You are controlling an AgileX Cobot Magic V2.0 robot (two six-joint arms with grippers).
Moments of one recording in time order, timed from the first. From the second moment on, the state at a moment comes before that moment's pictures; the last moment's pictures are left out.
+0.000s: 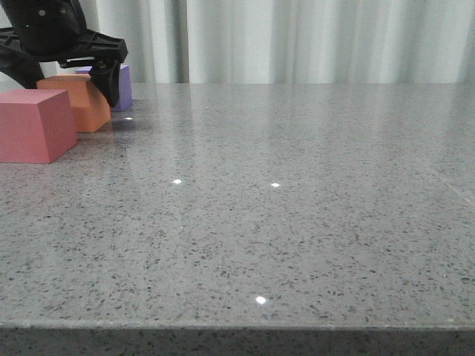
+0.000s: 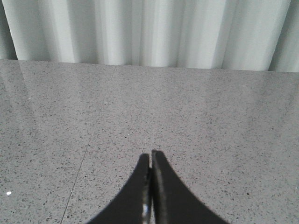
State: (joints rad) left arm -0.31 1.90 -1.60 0.19 0.79 -0.27; right arm 0.01 0.51 -0.45 -0.09 0.17 0.07
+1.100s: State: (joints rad) left arm -0.18 0.71 -0.66 0.19 0.40 -0.27; right arm 0.01 0.51 -0.45 -0.09 0.17 0.07
